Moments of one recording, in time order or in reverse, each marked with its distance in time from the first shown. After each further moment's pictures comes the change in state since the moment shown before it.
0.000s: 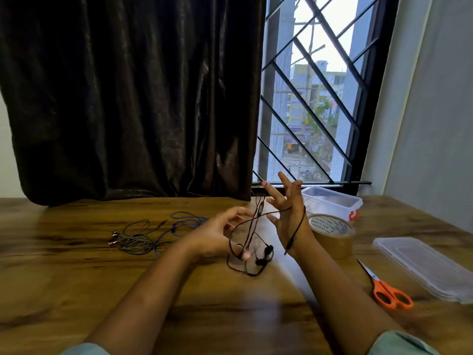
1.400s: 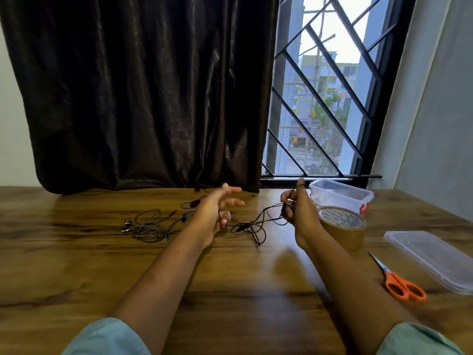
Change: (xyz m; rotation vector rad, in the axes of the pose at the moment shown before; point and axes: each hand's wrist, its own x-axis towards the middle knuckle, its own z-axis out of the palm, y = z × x) left_hand 0.009 -0.006 -0.008 -0.648 0.403 -0.124; right_hand -0.001 0.007 -0.002 -0.198 0.230 0.119
